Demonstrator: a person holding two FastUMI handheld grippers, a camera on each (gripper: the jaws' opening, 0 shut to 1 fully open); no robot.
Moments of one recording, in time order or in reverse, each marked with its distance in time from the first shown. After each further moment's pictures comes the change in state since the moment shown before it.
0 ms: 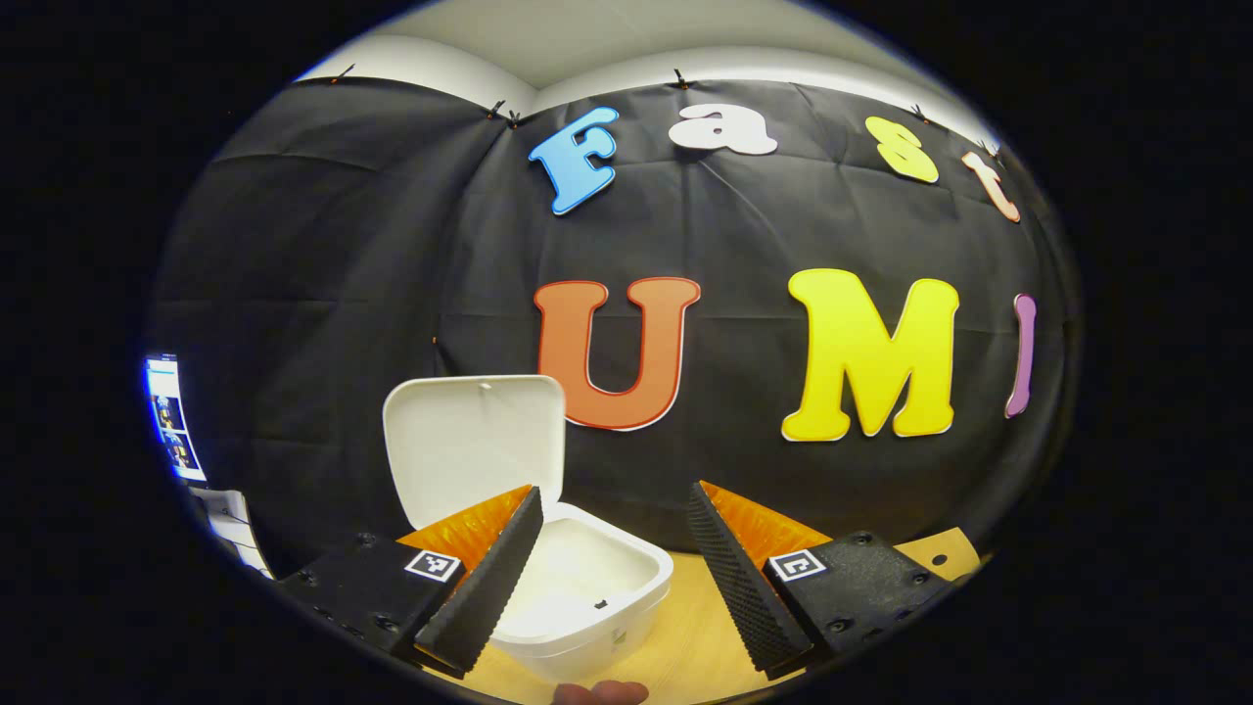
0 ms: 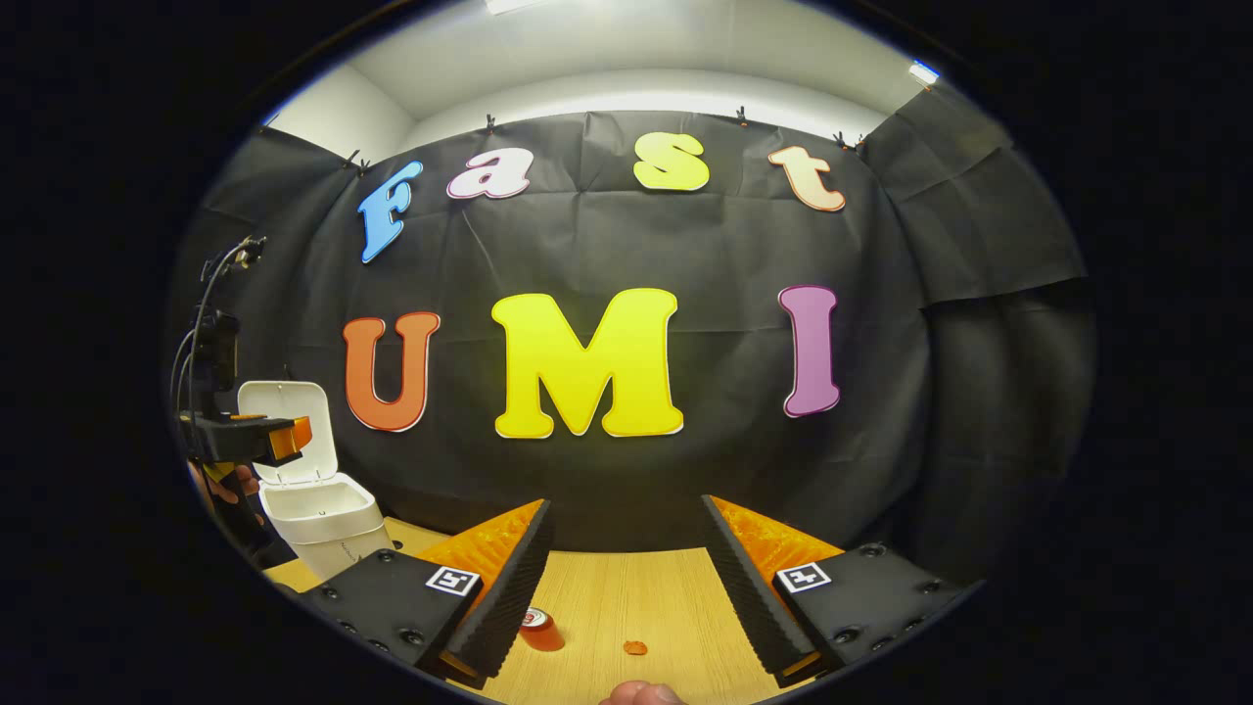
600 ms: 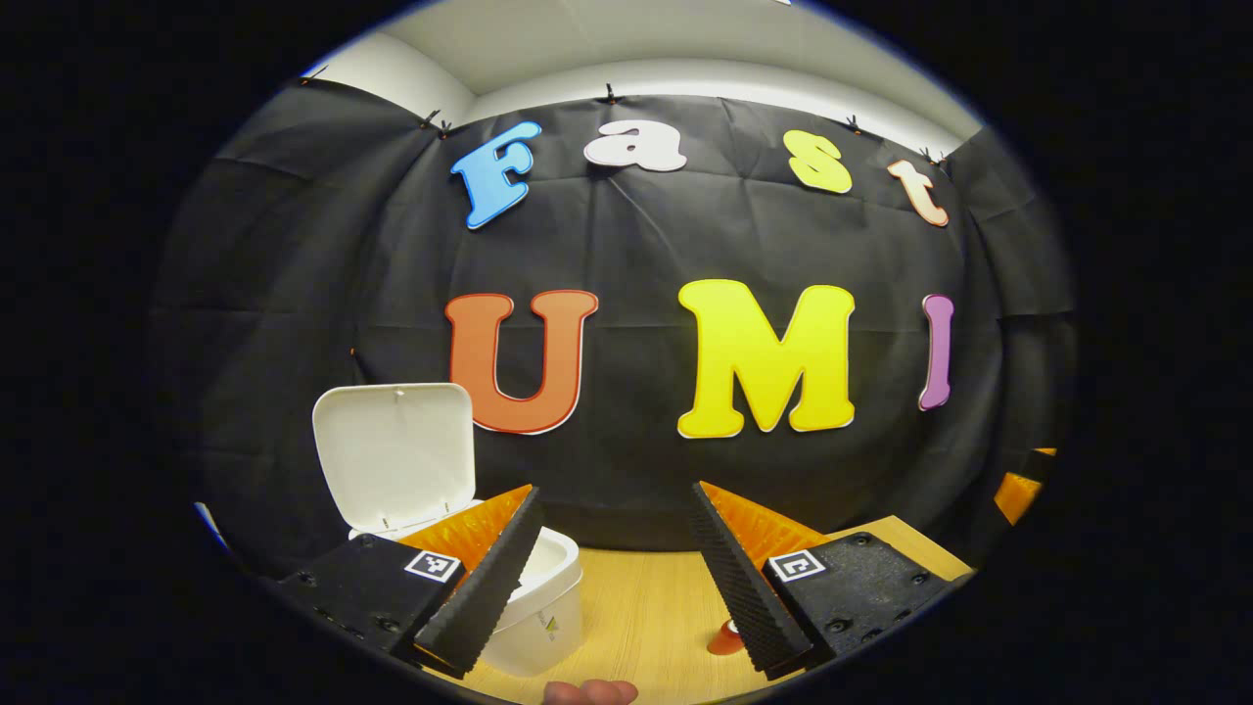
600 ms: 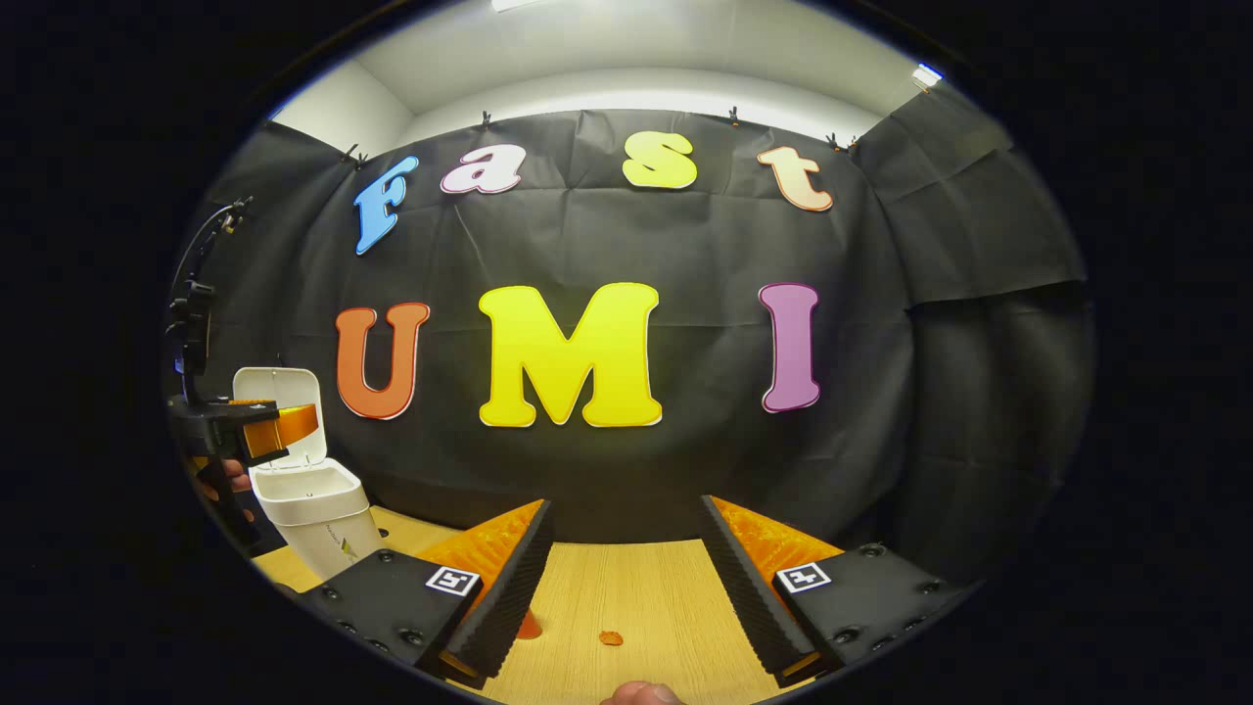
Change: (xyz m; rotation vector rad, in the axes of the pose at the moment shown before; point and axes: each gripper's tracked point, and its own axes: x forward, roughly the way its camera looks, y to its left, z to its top) left arm -0.052 -0.068 0.002 0.044 -0.035 -0.260; right arm -0.018 -0.029 -0.011 -0.018 0.012 -0.029
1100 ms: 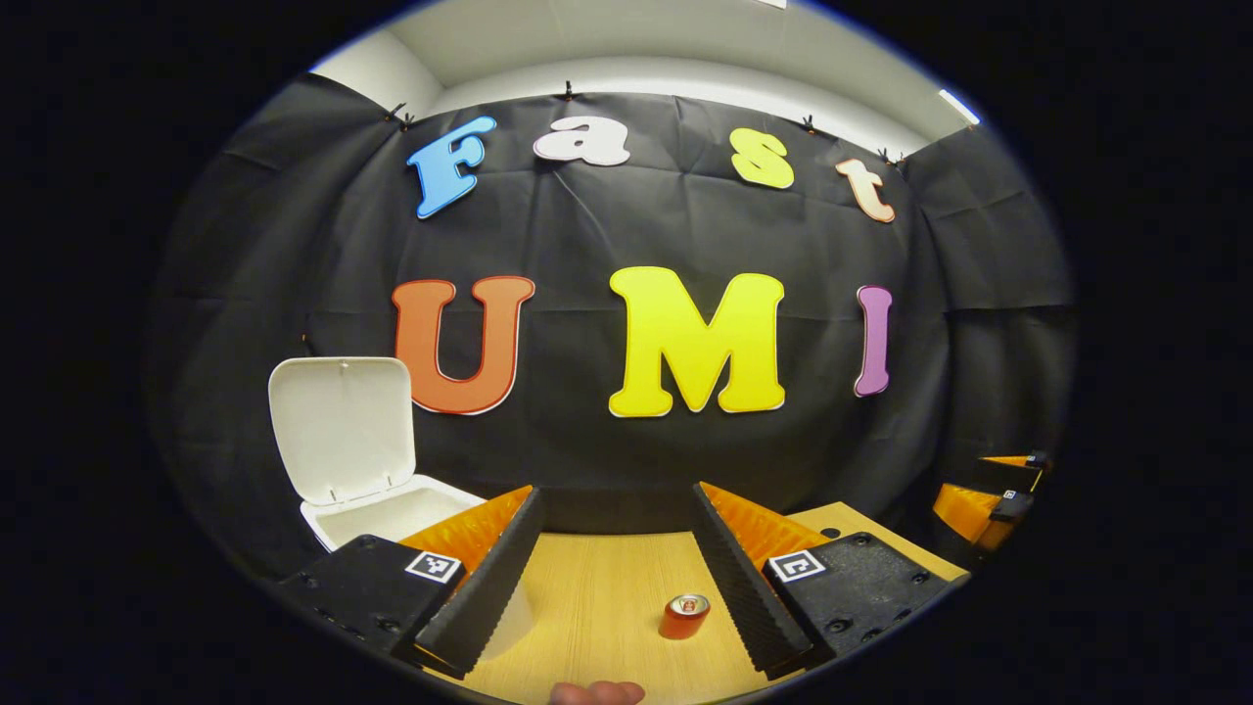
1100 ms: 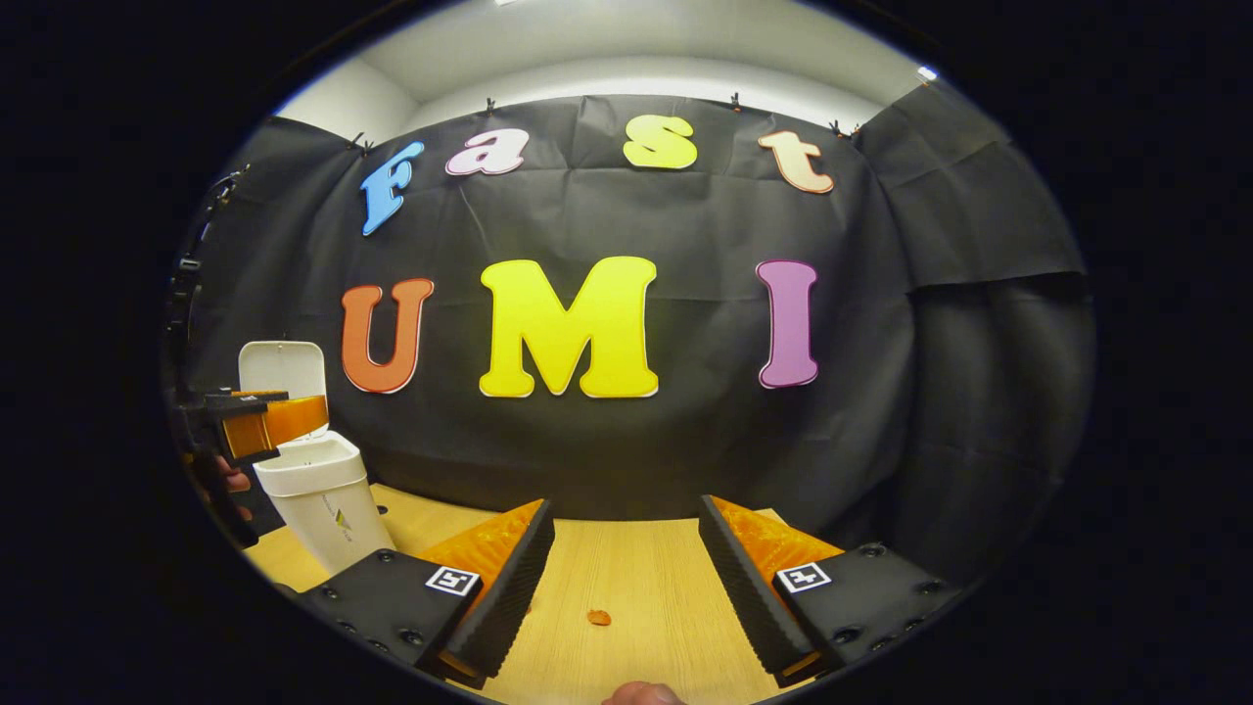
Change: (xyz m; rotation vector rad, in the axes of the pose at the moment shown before) left arm -0.031 -0.046 -0.027 -0.016 0.036 -0.126; right arm -0.010 -0.016 -0.038 -0.017 0.066 0.032
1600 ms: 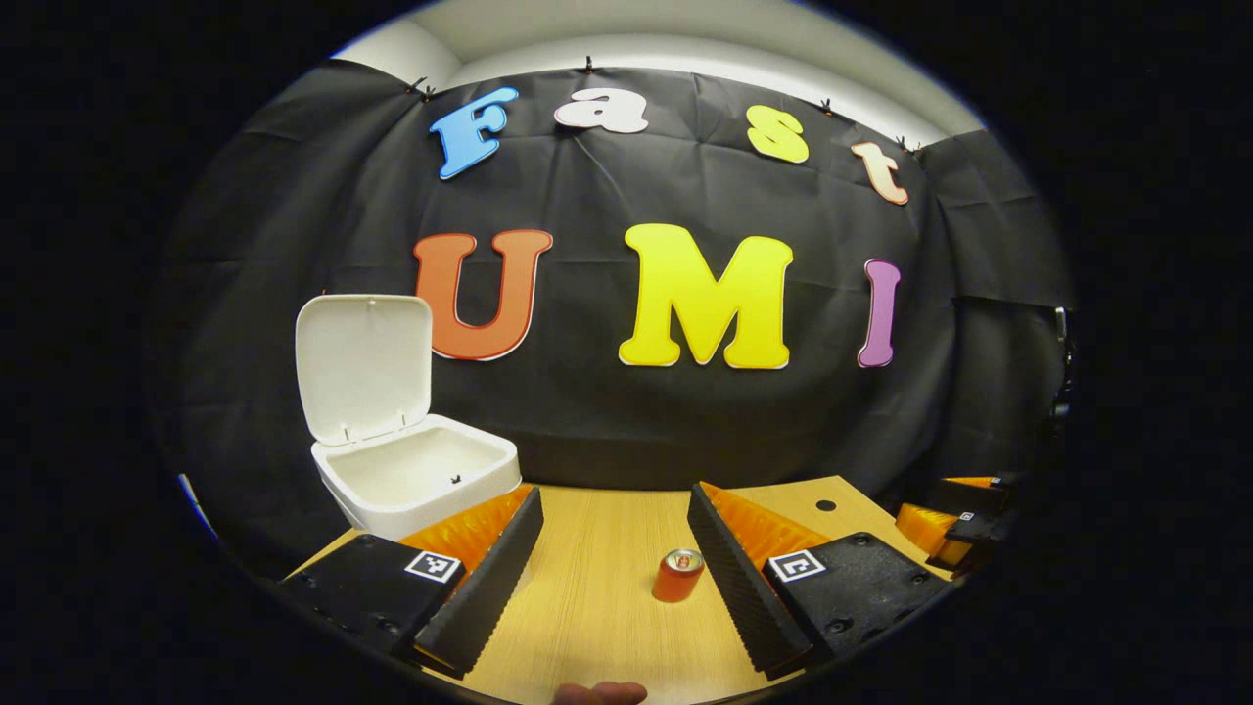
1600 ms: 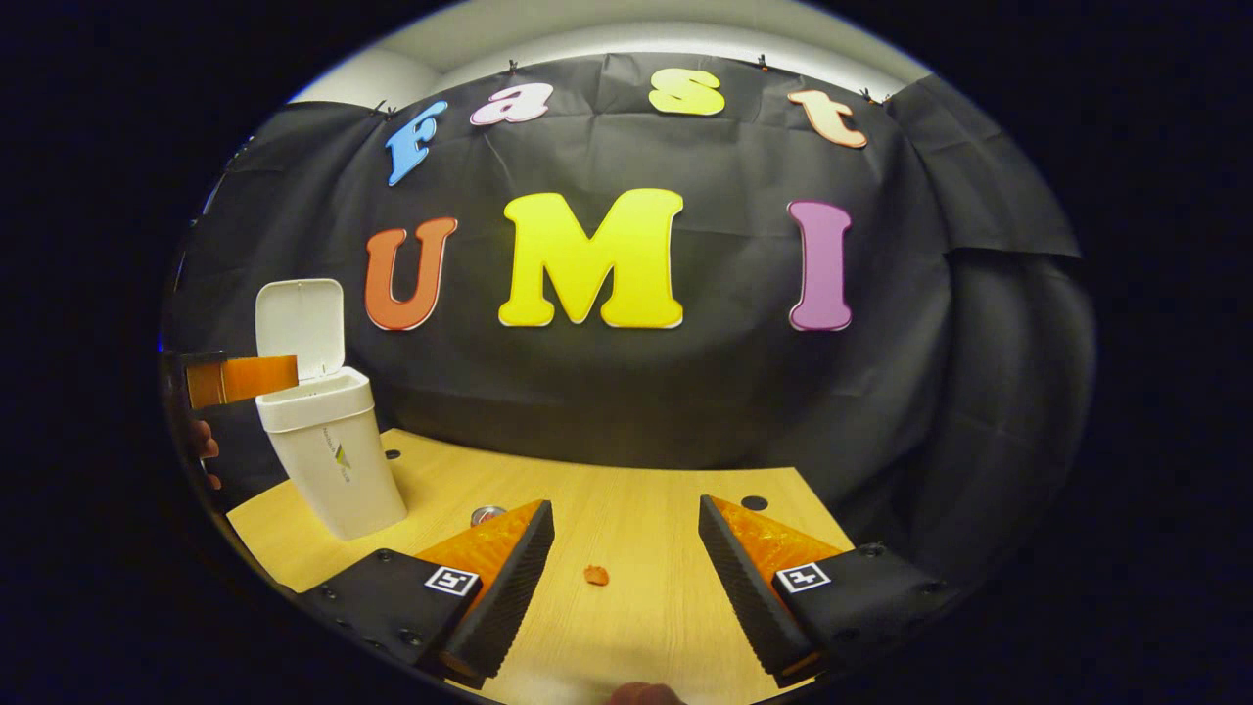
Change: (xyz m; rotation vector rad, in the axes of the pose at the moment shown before) left arm -0.038 0.000 -0.052 -0.043 0.138 0.053; right arm 0.016 -0.002 -0.089 -0.034 0.191 0.110
